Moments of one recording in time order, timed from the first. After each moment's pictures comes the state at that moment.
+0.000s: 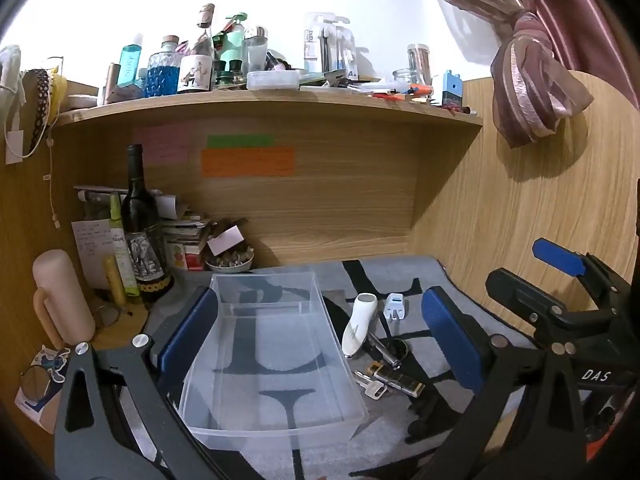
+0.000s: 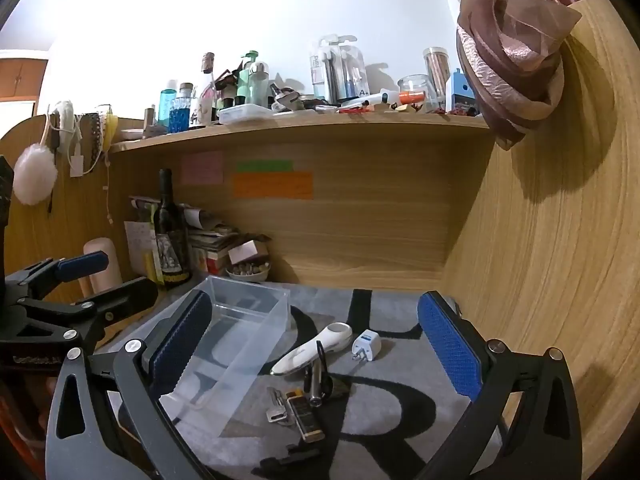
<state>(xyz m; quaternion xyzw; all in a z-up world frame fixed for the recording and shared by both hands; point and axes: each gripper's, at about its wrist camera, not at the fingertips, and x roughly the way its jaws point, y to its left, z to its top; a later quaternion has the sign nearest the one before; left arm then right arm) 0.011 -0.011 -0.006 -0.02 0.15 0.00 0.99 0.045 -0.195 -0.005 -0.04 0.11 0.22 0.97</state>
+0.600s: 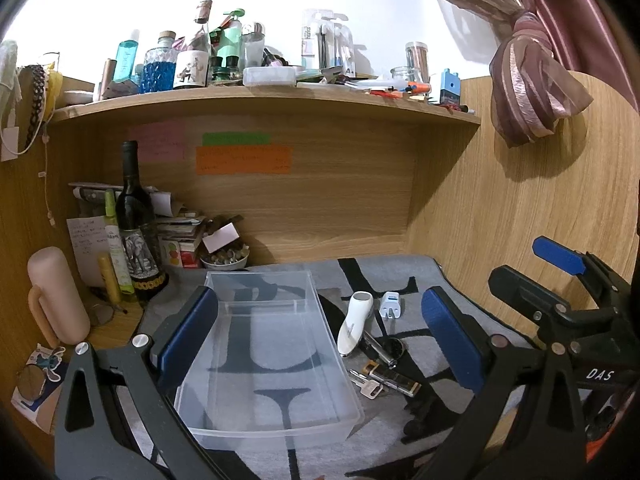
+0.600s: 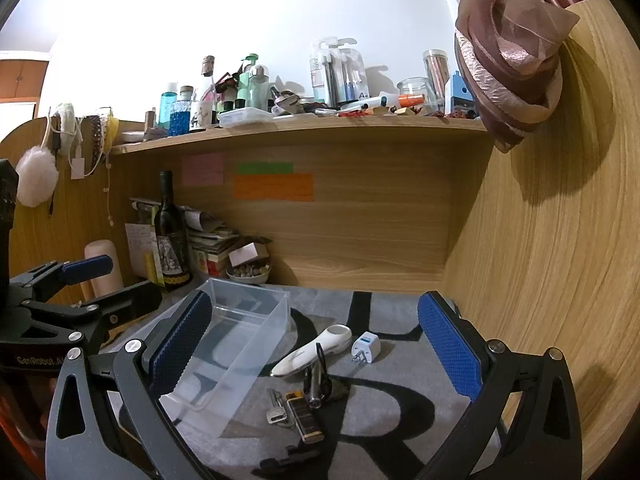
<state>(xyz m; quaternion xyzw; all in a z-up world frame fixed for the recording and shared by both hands) 0.010 -0.004 -0.001 -0.03 0.15 -0.01 0.99 0.043 -0.196 -0.002 -0.04 0.10 0.22 0.97</state>
